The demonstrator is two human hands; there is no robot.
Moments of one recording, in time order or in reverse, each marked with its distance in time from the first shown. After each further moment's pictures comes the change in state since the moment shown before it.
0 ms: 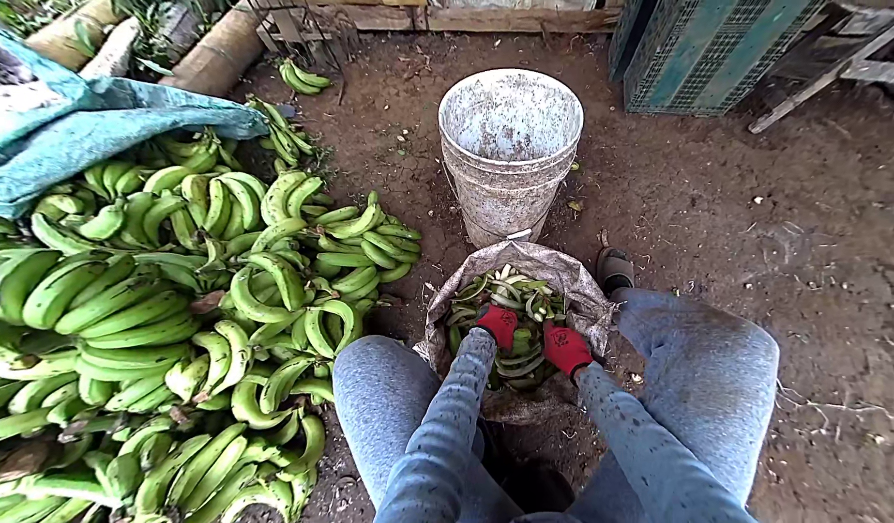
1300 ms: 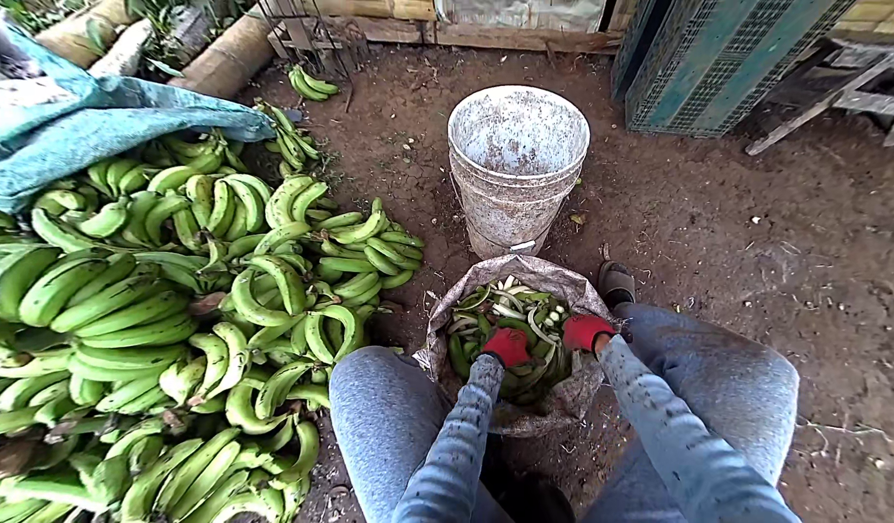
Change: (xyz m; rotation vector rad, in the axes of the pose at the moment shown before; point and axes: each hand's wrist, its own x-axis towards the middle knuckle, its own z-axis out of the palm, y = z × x) left_hand -0.011 0.008 0.015 -0.360 0.164 0.101; right_hand -0.018 0.002 -0.087 -0.213 -0.199 0.010
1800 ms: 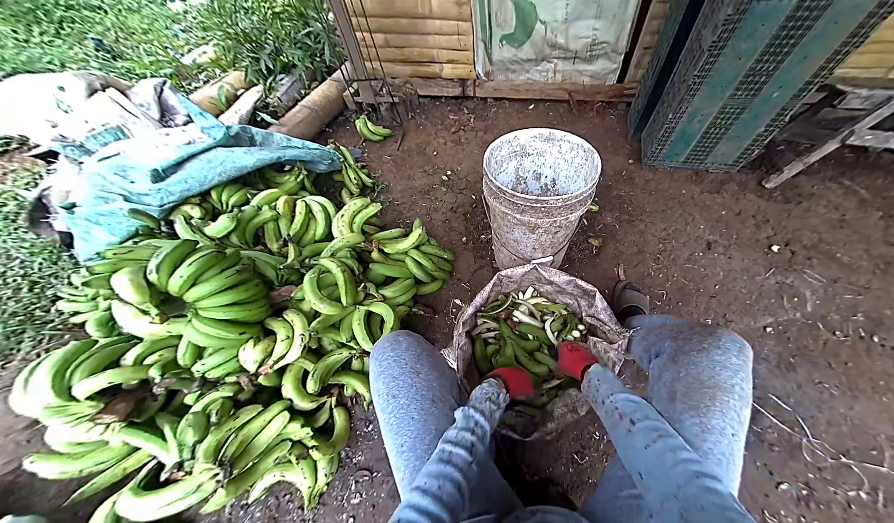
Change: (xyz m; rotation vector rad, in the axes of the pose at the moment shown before) left_hand -0.104 0.039 0.016 0.007 -0.230 -0.222; right_hand 0.023 -0.020 0.075 0.212 0.150 -0.103
